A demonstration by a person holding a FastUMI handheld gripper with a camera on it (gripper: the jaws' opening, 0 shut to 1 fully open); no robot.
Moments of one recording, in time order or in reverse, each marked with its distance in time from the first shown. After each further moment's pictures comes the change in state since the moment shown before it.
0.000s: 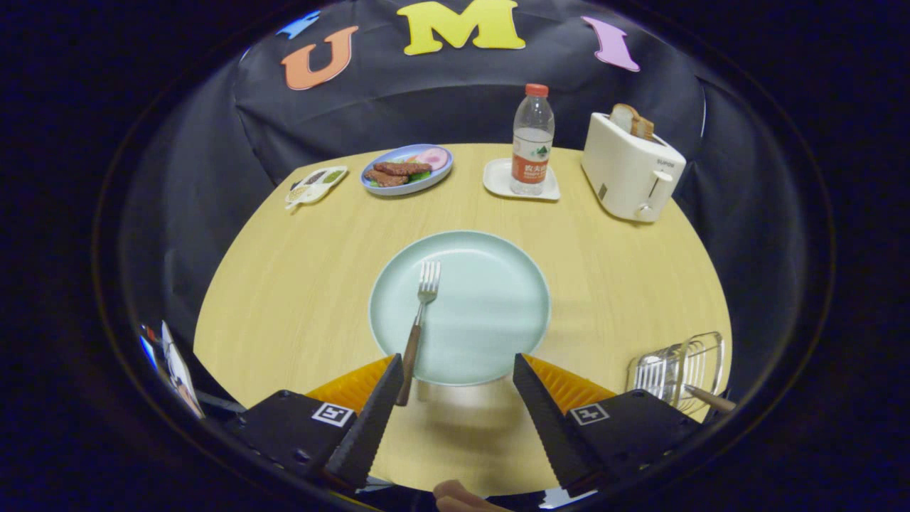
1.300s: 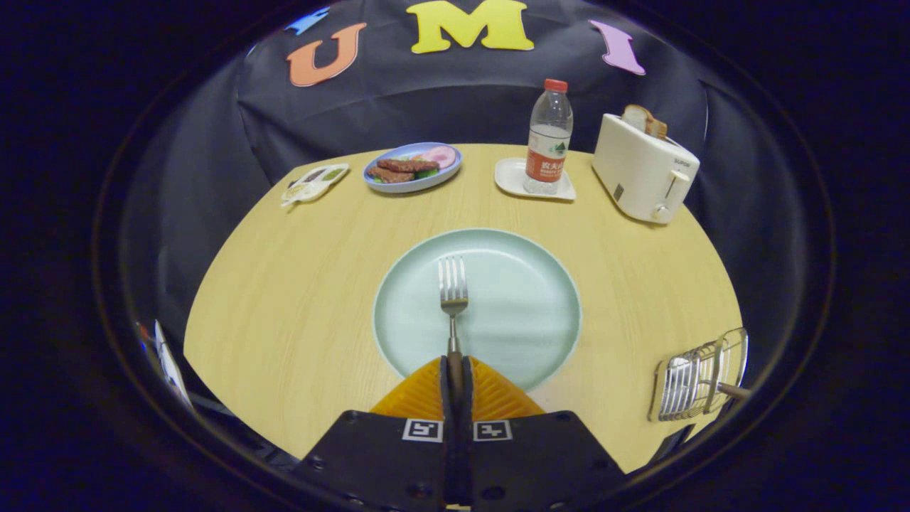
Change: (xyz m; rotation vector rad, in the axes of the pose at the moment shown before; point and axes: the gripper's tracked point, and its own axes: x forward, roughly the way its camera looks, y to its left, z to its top) arm 0.013 0.007 -0.003 -0.040 -0.047 -0.017
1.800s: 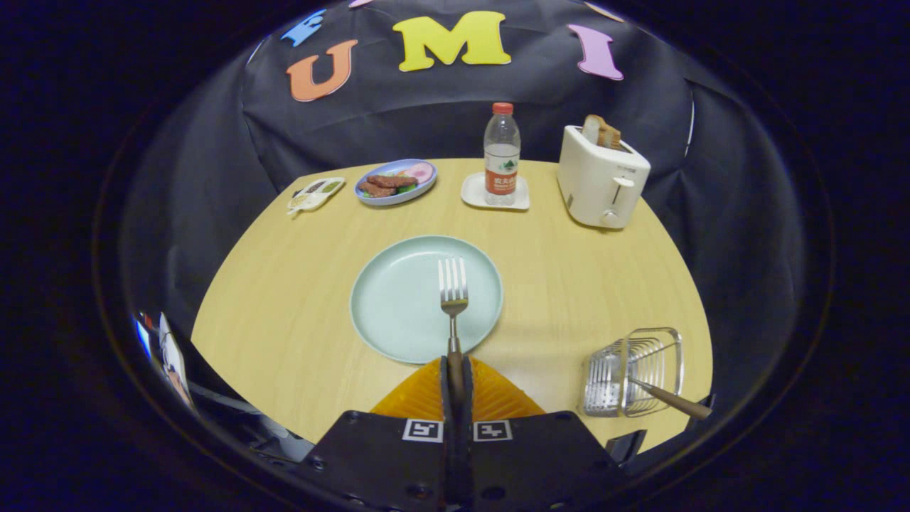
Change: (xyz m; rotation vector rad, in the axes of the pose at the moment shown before) arm -0.069 -0.082 -0.010 -0.003 -0.024 -0.010
